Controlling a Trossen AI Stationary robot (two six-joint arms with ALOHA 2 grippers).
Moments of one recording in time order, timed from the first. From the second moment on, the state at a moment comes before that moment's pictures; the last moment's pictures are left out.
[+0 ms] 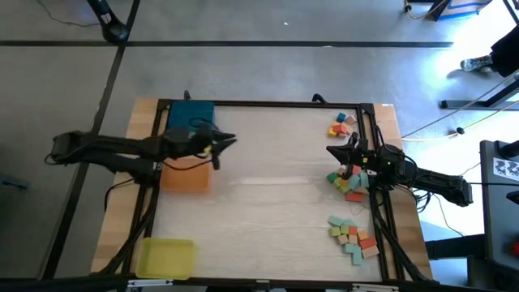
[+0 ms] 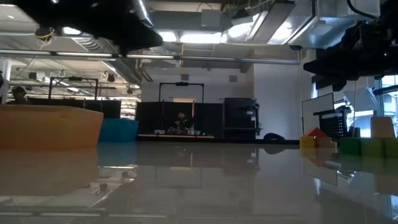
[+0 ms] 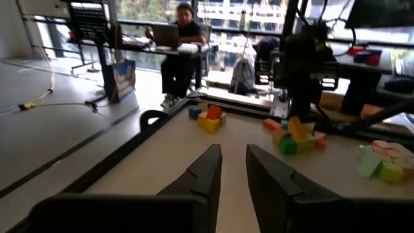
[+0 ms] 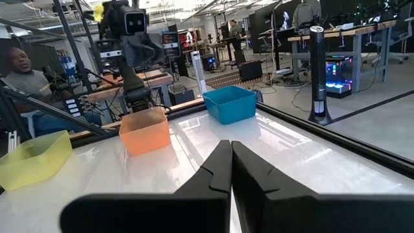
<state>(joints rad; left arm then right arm) 0.13 1.02 0.51 0.39 -0.21 -0.05 -0.26 0.03 0.01 0.07 0.03 0.18</state>
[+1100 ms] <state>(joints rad) 0.03 2.17 1.41 0.52 -0.17 0.11 -0.26 0.03 0.03 0.01 0.03 0.17</state>
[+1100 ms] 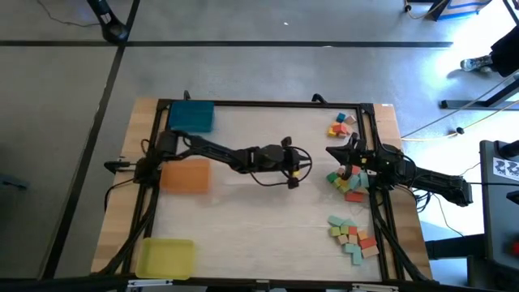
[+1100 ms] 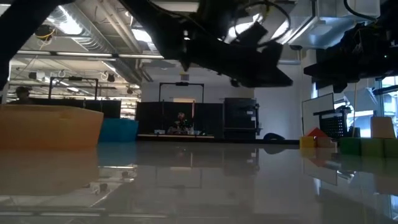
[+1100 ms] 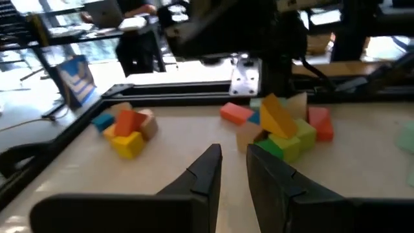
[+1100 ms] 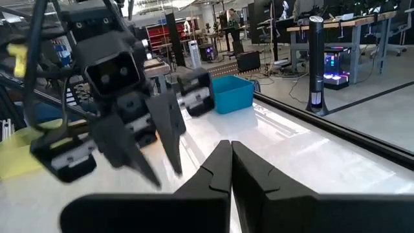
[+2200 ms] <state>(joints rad) 0.06 2.76 2.21 0.22 -0.05 0.07 -0.26 0.03 0.03 0.07 0.04 0.12</state>
